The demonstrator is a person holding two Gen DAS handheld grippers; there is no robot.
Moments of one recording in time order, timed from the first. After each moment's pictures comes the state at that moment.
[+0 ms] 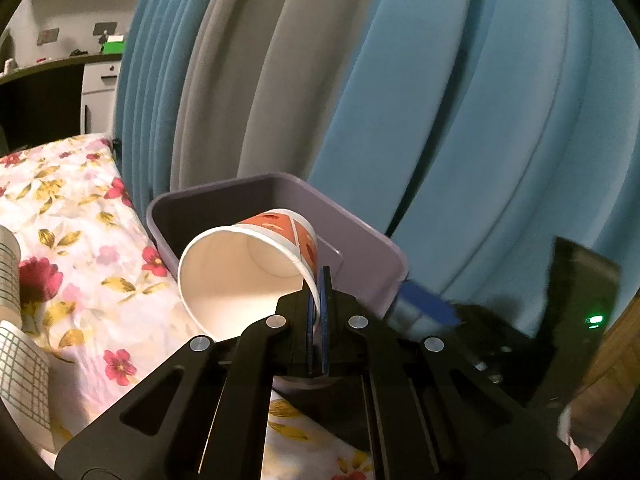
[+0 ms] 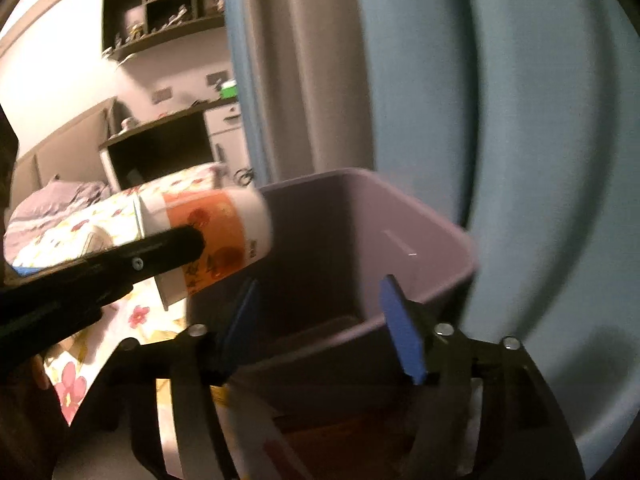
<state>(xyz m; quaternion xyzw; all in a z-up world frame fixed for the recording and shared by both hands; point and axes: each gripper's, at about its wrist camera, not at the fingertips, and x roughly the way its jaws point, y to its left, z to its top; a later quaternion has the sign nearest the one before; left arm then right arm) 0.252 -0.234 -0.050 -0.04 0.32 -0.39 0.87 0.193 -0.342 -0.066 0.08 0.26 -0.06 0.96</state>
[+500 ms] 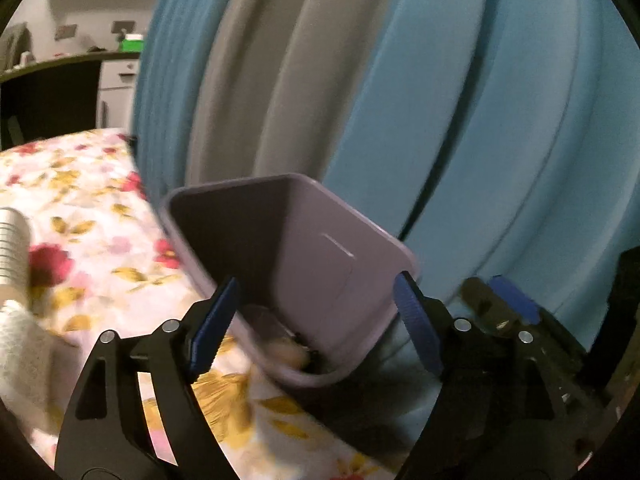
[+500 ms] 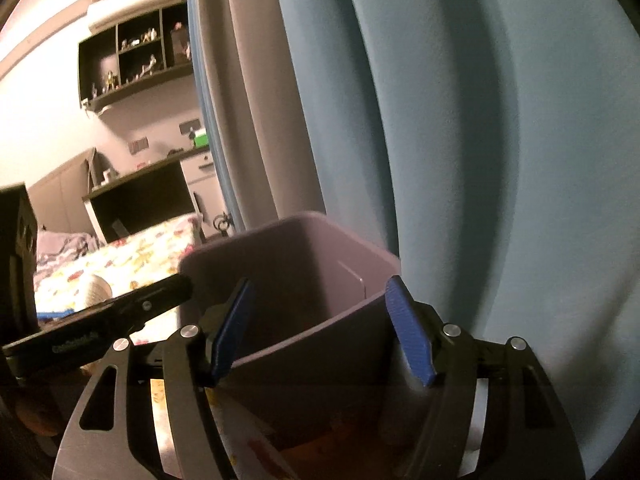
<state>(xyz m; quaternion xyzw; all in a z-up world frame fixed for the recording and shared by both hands) 0.235 -0.225 -0.048 -0.05 0.30 -0.34 0.89 0.143 -0.372 -0.044 0.12 0.20 -0.11 0.97</state>
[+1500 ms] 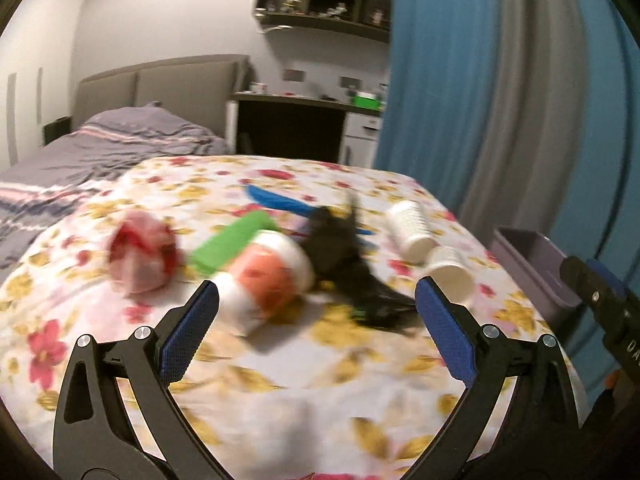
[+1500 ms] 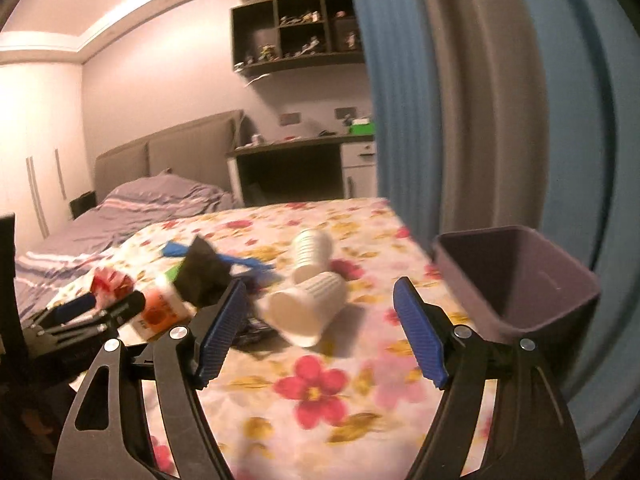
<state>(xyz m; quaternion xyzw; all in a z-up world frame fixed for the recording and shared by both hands) 0.096 0.072 -0.032 -0.07 0.24 0.05 0.97 0.116 -0.143 -0.023 0.03 0.19 0.14 0.97</state>
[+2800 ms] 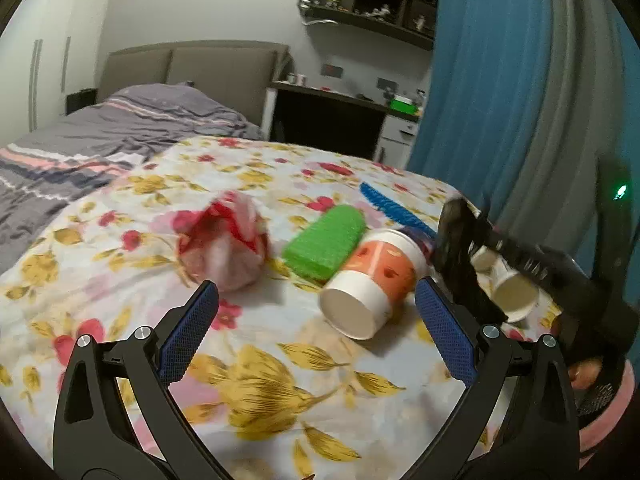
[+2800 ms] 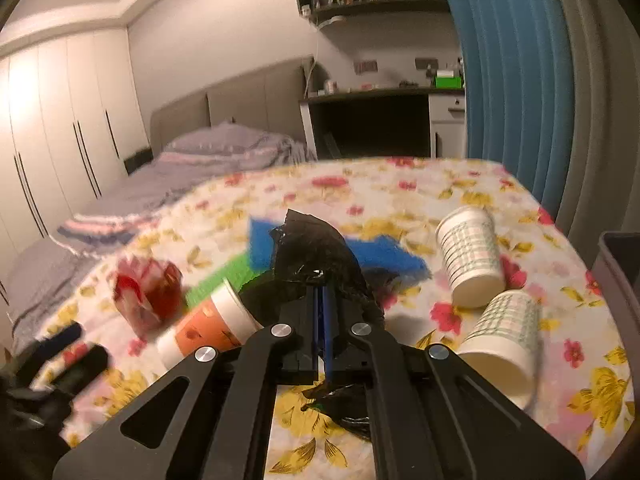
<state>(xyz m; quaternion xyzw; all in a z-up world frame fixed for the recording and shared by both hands) 0.086 0.156 -0.049 -0.12 0.25 0.07 0.96 0.210 -0.020 -0.041 0.02 0.26 0.26 0.93</state>
